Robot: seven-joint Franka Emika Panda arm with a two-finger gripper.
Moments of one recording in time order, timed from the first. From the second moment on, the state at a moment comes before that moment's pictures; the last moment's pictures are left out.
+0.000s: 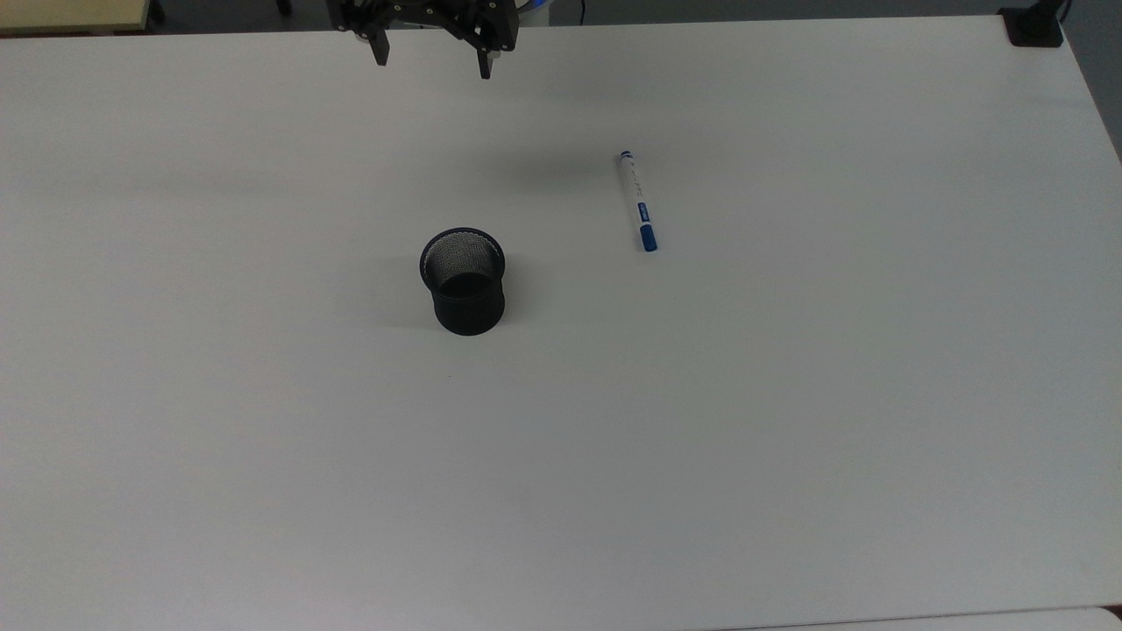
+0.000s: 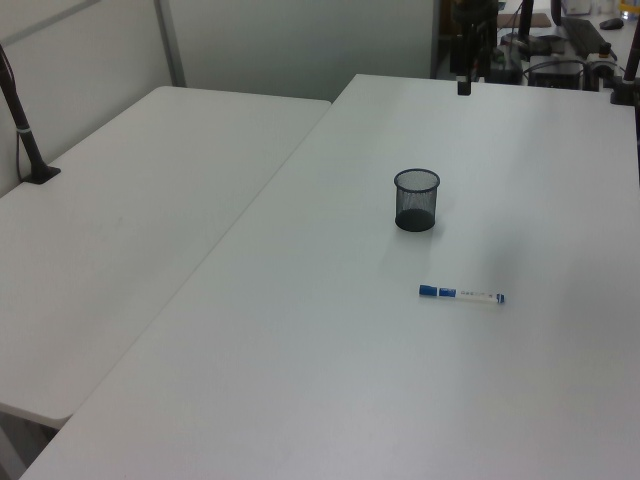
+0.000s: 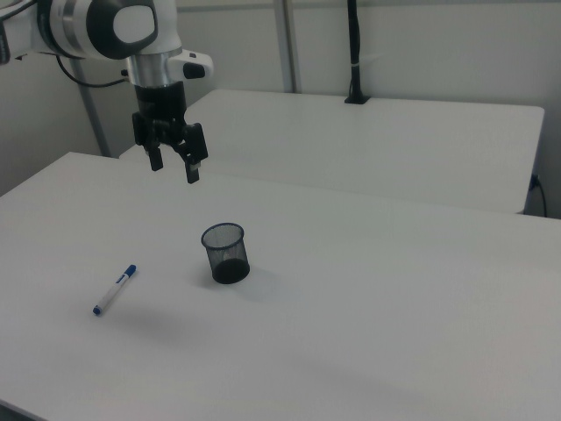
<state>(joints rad) 0.05 0.09 -0.06 -1.54 0.02 1.54 0.12</state>
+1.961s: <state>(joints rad) 0.07 0.15 -0.04 -1.54 0.00 1.56 0.09</state>
